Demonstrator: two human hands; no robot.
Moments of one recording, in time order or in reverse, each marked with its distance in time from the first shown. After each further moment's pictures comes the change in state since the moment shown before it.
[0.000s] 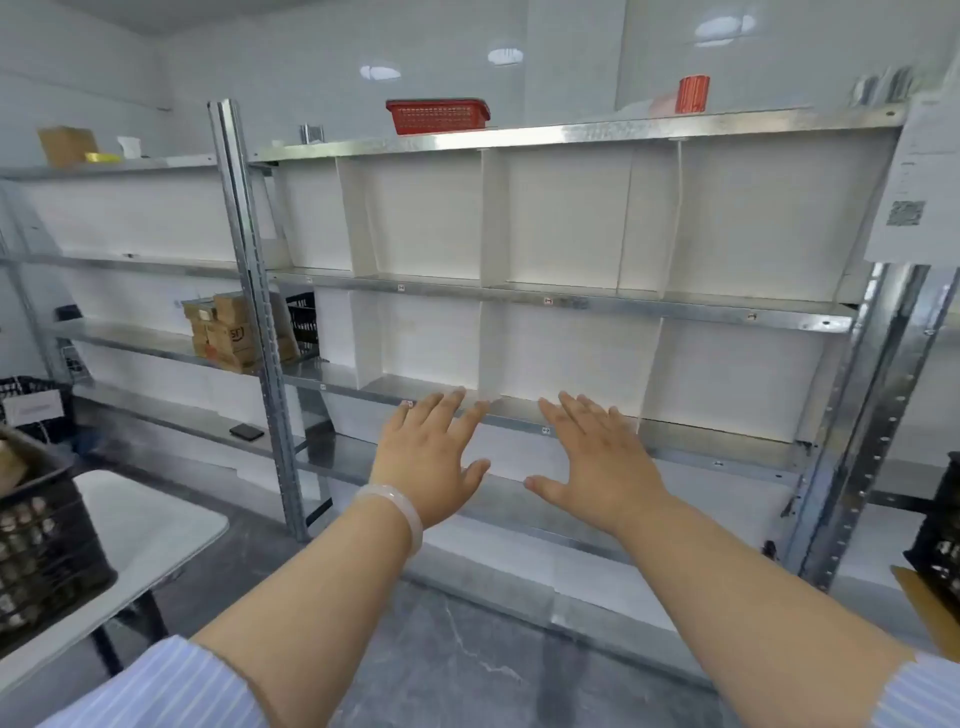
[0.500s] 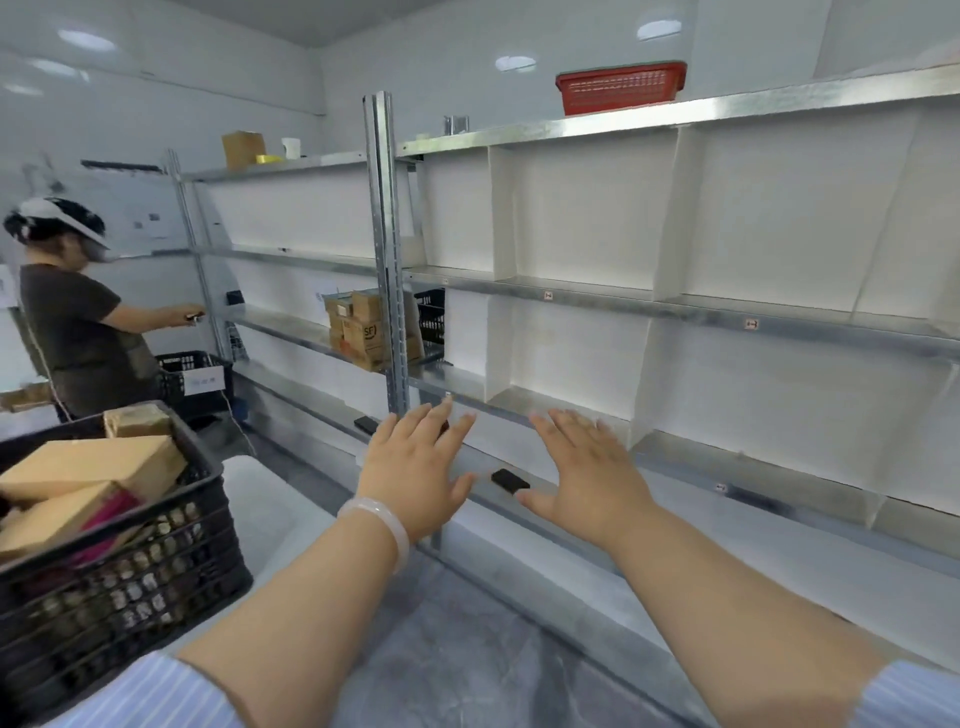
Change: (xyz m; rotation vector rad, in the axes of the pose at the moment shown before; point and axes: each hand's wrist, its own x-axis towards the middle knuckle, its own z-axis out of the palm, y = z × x) left_hand 0.033 -0.254 0.067 0.143 -0.052 -0.236; right_hand 0.227 -0.174 0.102 0.148 -0.023 -0.280
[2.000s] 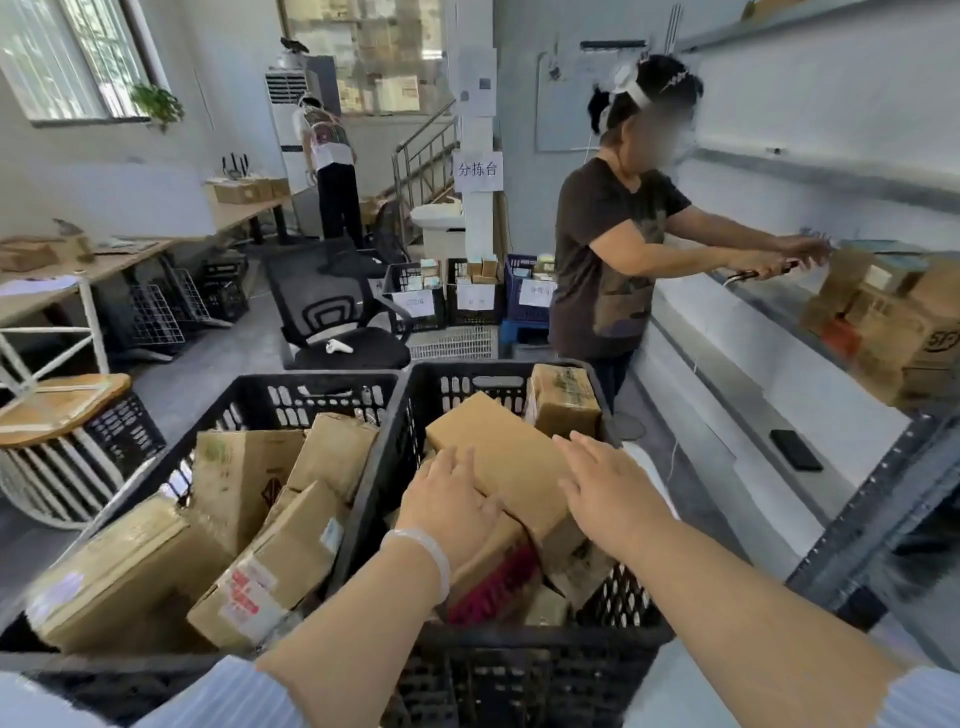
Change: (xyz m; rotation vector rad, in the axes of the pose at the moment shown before) left_hand -0.070 -0.554 0.191 -0.193 -0.375 -1.156; right_hand 0.446 -0.508 0.302 0.289 -0.362 -0.728
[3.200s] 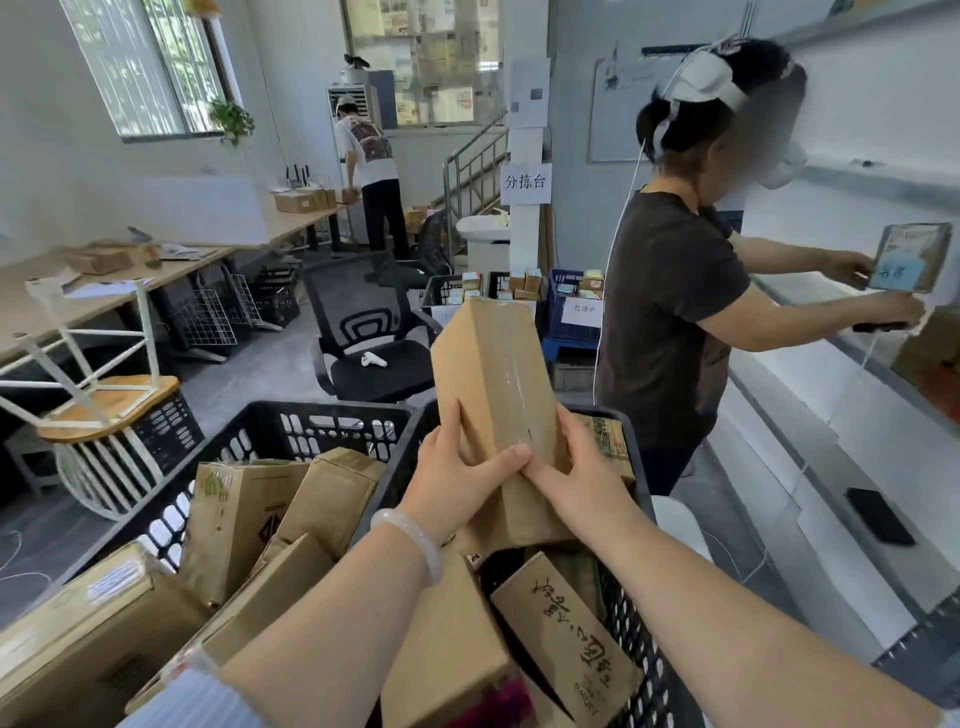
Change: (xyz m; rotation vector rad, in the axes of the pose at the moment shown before) left_hand 0.081 0.022 -0.056 -0.818 0.150 -0.145; right_hand 0.089 -0.020 -0.035 1.018 -0.016 0.023
